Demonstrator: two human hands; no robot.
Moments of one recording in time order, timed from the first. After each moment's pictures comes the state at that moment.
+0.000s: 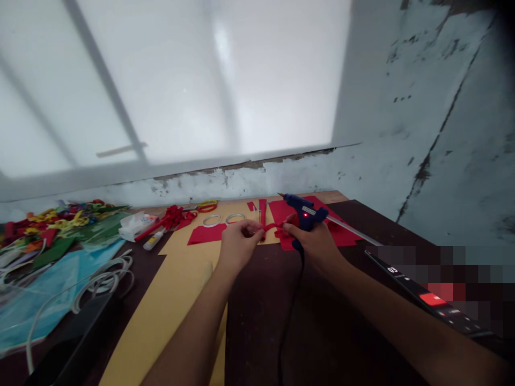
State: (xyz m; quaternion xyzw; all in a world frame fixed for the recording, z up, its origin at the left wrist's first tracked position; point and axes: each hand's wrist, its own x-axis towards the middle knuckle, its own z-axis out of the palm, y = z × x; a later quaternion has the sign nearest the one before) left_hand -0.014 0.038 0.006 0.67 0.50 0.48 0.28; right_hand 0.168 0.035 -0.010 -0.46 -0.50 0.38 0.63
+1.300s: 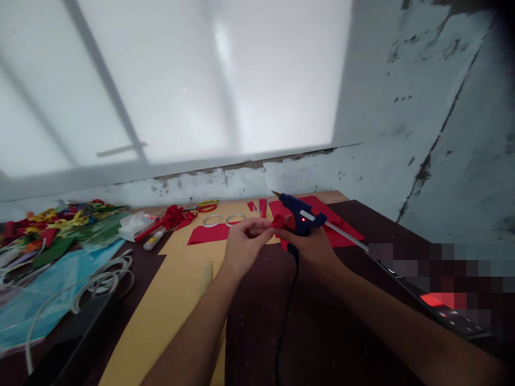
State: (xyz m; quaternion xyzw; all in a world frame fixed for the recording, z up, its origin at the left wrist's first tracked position) left_hand 0.004 0.024 0.015 0.61 0.38 0.55 0.43; right_hand 0.158 0.022 -0.006 -0.41 -0.51 0.40 0.64
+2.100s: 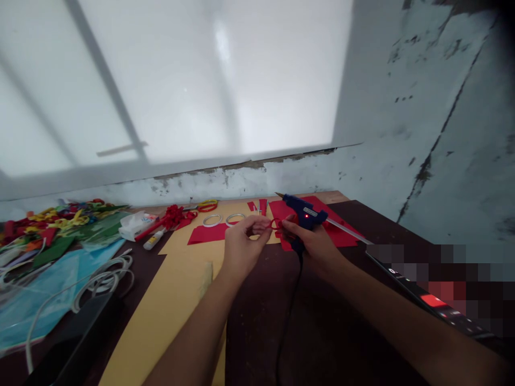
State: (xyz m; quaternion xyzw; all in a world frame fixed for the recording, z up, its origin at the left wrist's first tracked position) left_hand -0.001 0.027 0.008 0.68 0.38 0.57 0.27; right_hand 0.162 0.028 -0.007 -0.33 -0.42 0.56 0.64
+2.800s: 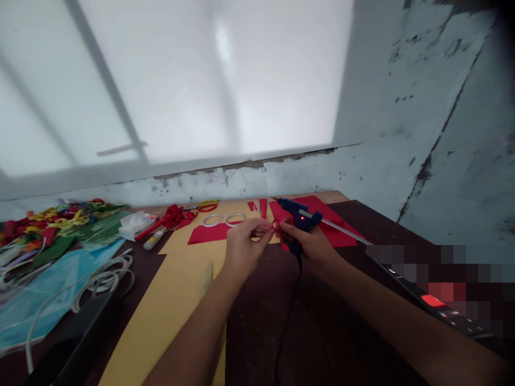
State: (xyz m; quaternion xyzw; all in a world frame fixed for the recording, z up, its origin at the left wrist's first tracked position) left_hand -0.001 0.026 0.006 0.71 0.38 0.55 0.21; right_hand 0.158 0.026 -0.007 -0.33 -0.41 0.58 0.62
